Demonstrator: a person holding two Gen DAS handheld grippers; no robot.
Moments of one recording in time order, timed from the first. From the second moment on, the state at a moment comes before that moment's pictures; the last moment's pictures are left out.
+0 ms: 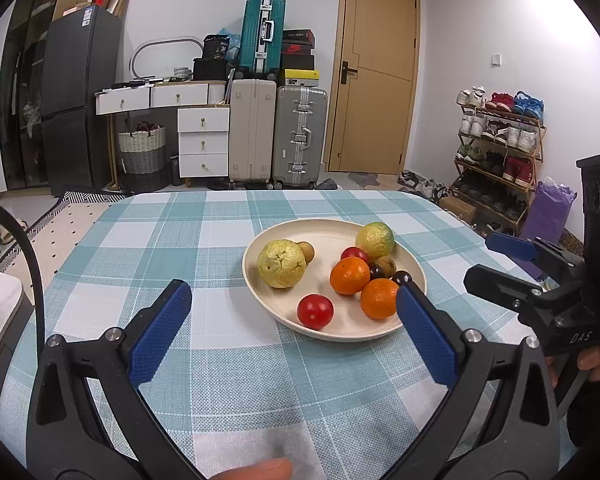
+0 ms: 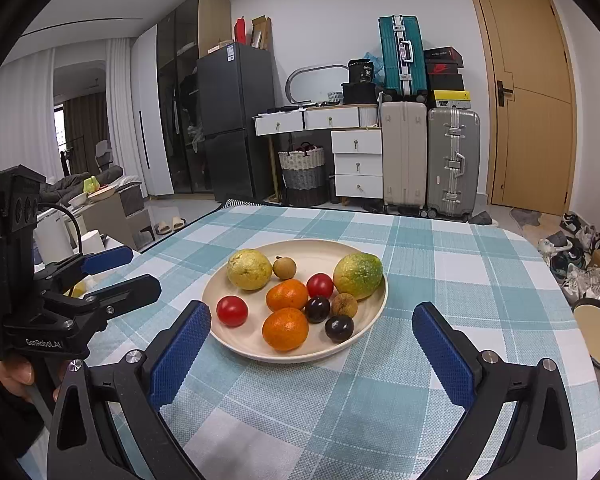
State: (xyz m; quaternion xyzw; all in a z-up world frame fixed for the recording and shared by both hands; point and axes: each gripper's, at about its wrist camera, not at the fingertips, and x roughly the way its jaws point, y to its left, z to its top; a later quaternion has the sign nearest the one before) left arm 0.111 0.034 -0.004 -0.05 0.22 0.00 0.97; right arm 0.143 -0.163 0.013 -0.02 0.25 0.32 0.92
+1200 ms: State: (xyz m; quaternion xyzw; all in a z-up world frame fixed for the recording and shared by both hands) left arm 0.111 0.034 -0.004 -0.05 0.22 0.00 0.97; right arm 0.143 -0.166 0.014 -0.02 0.25 0.32 0.91
